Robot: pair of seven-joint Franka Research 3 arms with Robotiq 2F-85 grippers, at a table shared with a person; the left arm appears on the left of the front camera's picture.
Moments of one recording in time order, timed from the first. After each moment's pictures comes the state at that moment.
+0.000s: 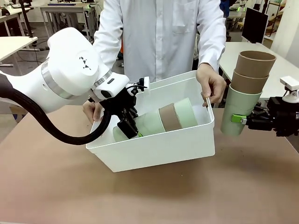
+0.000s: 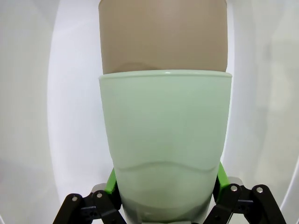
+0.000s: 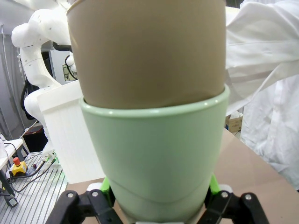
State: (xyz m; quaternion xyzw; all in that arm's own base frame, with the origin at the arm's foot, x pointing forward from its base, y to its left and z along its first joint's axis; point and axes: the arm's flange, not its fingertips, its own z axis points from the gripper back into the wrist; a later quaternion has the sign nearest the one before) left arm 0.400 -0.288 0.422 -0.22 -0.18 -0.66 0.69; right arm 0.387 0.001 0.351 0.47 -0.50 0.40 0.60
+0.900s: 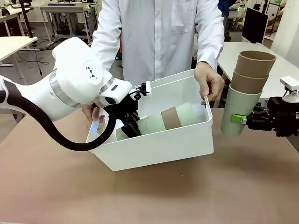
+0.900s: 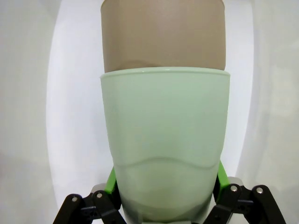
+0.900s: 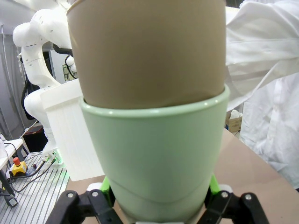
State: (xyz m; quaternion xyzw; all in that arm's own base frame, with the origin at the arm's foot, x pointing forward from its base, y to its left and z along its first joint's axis) left arm 0.404 -0.293 0.404 -0.22 -0.20 -0.65 0.70; right arm 0.387 0.001 0.351 0.47 -0.50 0.40 0.60
